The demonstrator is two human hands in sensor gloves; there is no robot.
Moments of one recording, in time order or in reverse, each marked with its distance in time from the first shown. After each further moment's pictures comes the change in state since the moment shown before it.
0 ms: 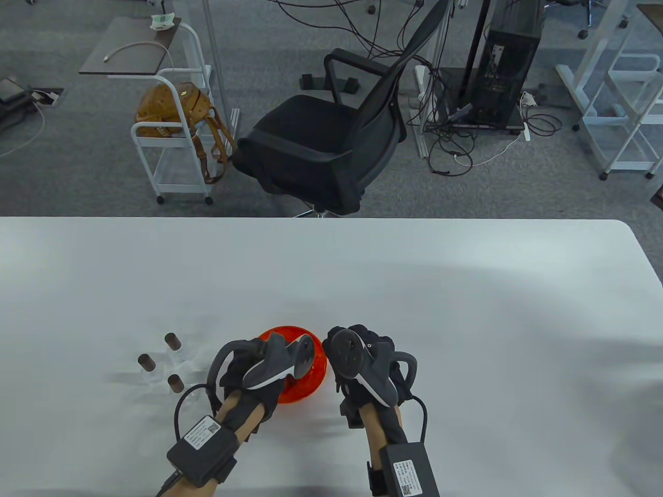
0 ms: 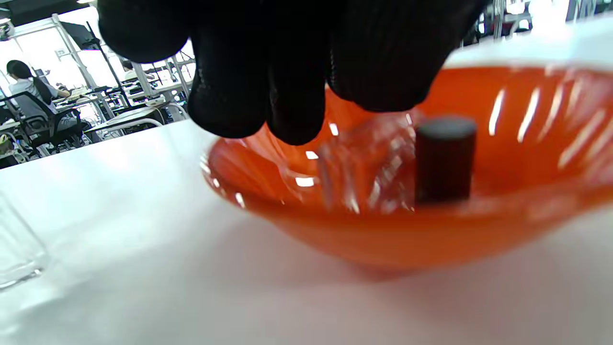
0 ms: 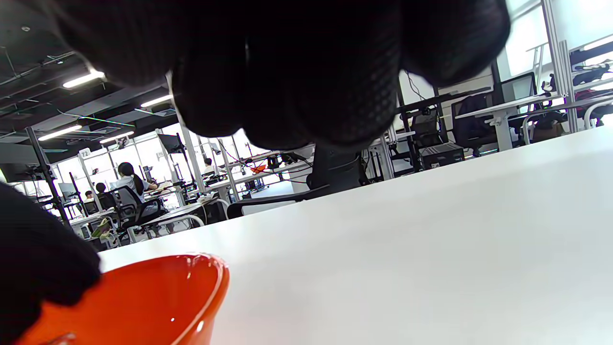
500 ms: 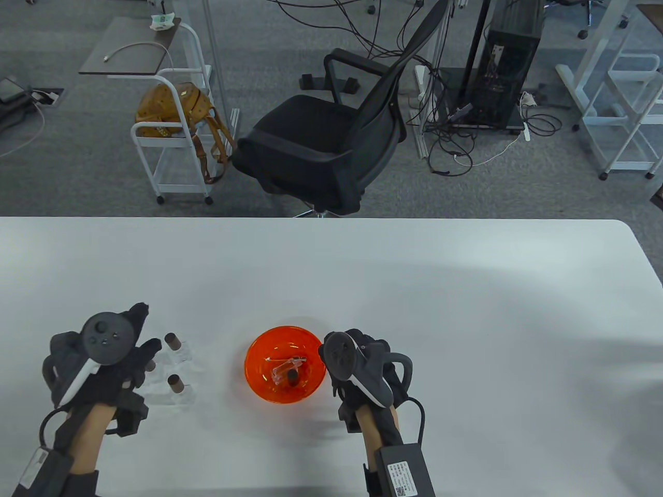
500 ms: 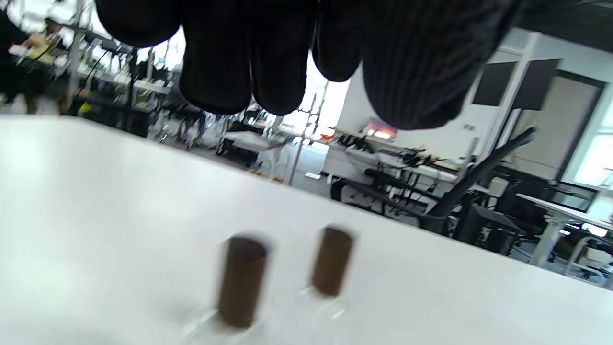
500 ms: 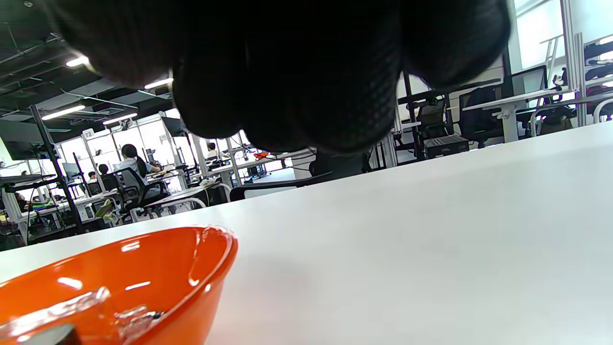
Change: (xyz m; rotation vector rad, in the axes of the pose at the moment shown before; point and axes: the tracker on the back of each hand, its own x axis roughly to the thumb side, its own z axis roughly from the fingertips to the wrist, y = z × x) left_hand -0.236 -0.012 0.070 0.166 0.324 0.505; right_hand 0.008 0.005 0.003 0.050 -0.019 0.031
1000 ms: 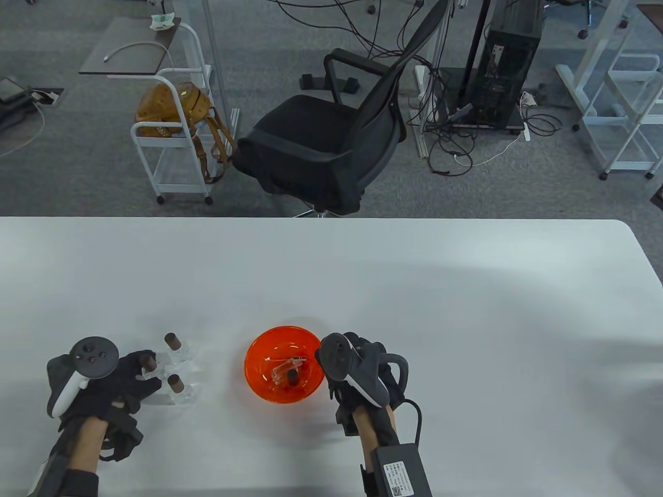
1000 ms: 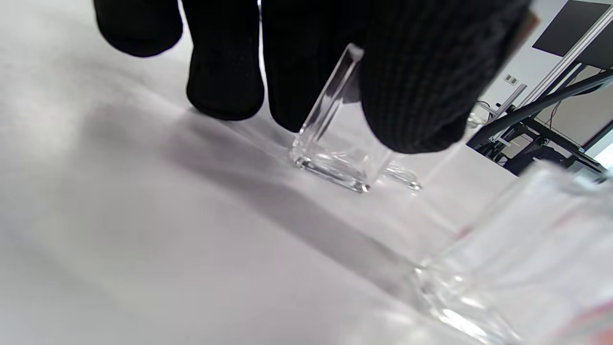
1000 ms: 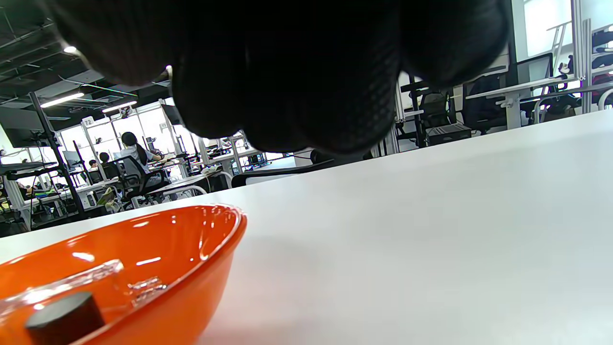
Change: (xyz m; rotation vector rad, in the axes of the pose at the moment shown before) left_hand -0.055 -0.088 -0.023 -0.222 0.036 0.150; right_hand 0.002 0.006 0.001 0.041 0.003 -0.004
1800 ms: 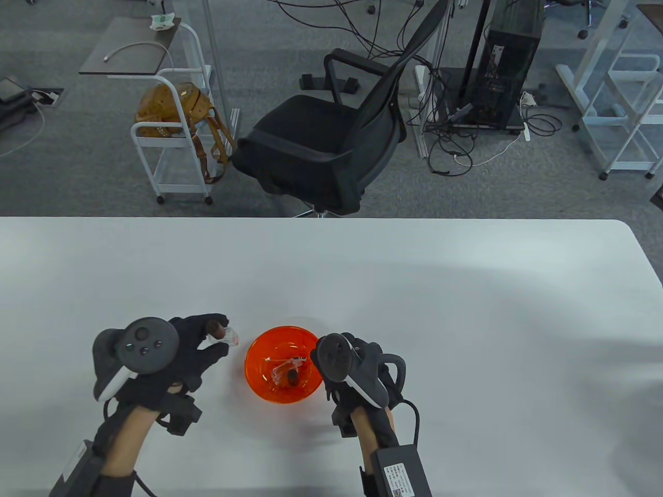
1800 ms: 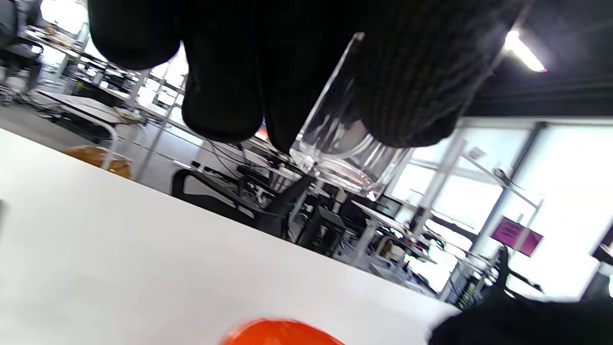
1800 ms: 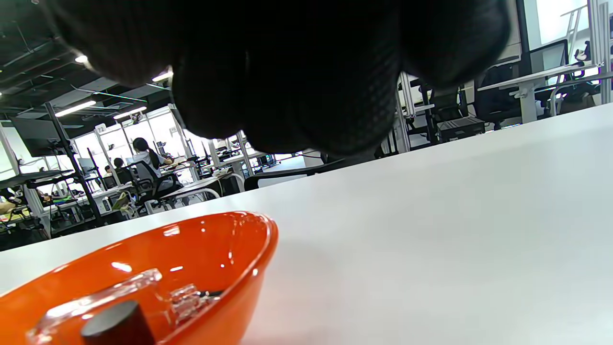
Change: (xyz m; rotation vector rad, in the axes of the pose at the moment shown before) left_hand 0.188 0.047 0.074 0.200 -0.532 -0.023; right_hand 0.007 -0.008 0.003 -0.004 -0.035 -0.039
